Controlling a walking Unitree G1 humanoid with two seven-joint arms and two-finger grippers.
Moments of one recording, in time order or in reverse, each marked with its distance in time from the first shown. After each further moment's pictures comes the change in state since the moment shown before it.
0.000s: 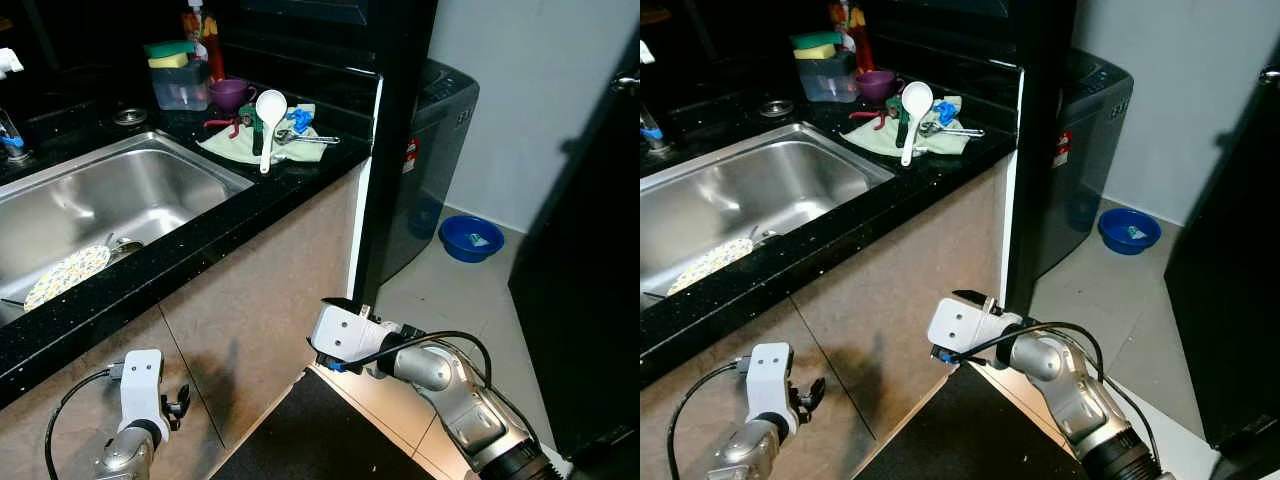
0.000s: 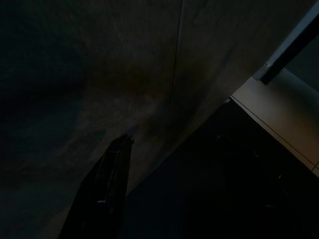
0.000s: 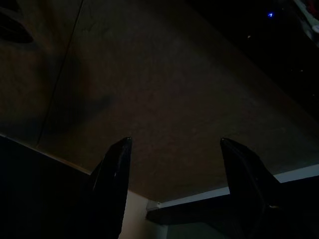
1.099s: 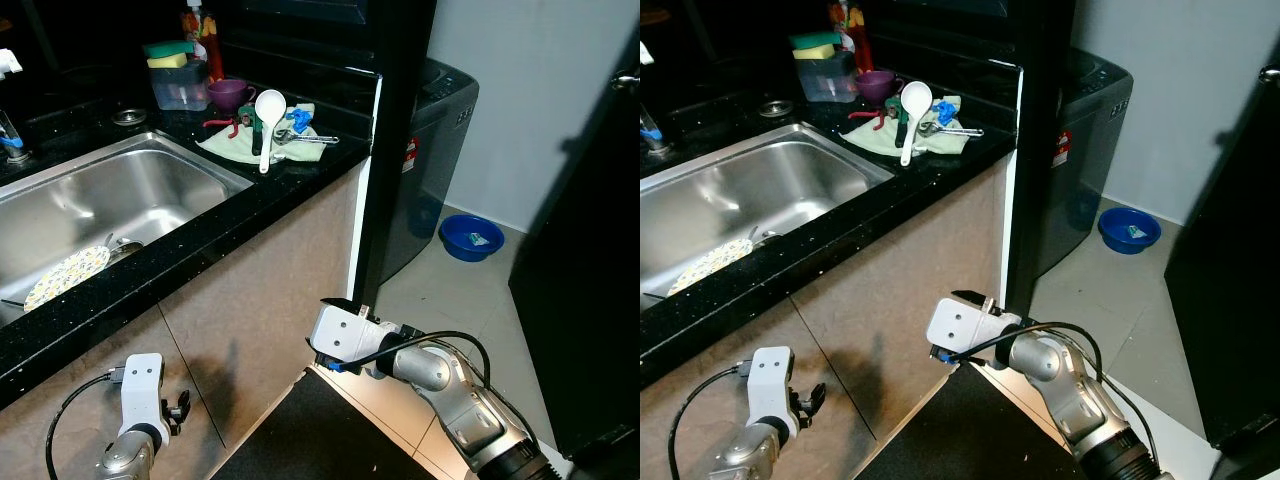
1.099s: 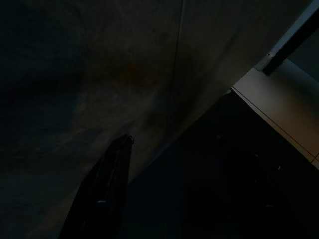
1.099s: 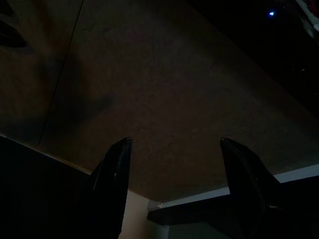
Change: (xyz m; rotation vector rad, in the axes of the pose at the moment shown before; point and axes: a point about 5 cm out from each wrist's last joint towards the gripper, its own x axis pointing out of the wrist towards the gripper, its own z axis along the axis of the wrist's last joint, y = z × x) left arm -0.001 0.000 -0.007 -0.006 0.039 0.002; right arm 0.001 0.001 0.000 0.002 0.001 0.002
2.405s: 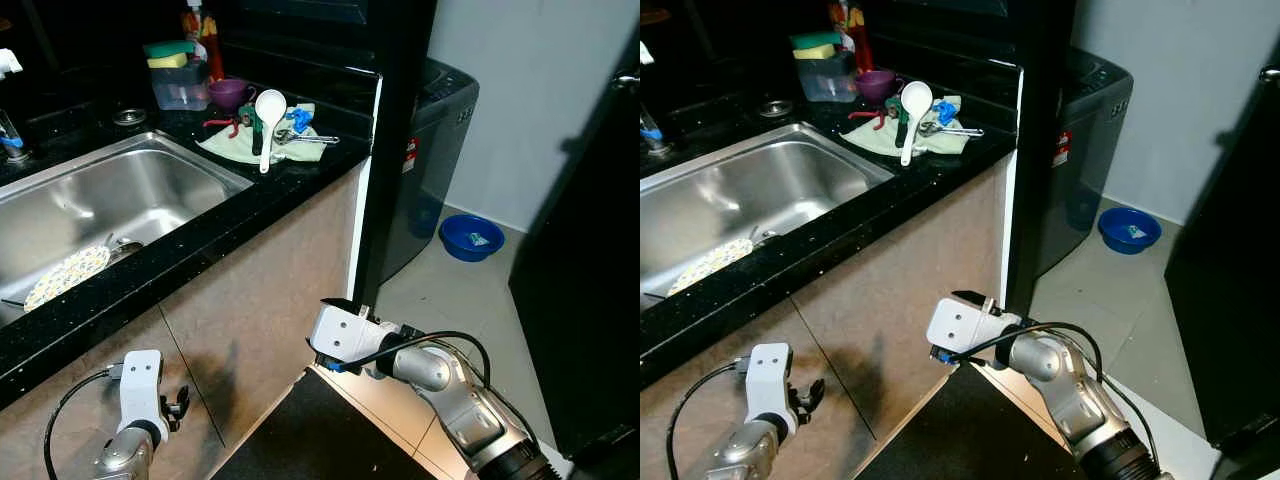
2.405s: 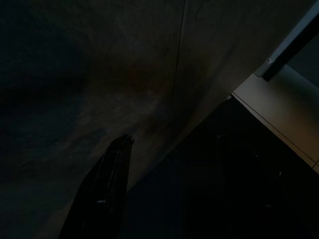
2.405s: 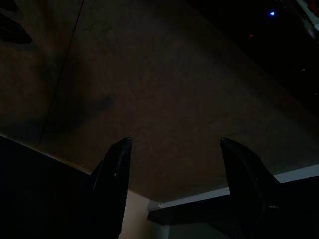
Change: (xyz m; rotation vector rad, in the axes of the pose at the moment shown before) left arm 0.000 0.001 0.006 0.003 -0.024 0.001; right arm 0.000 0.000 0.000 0.001 0.000 0.000
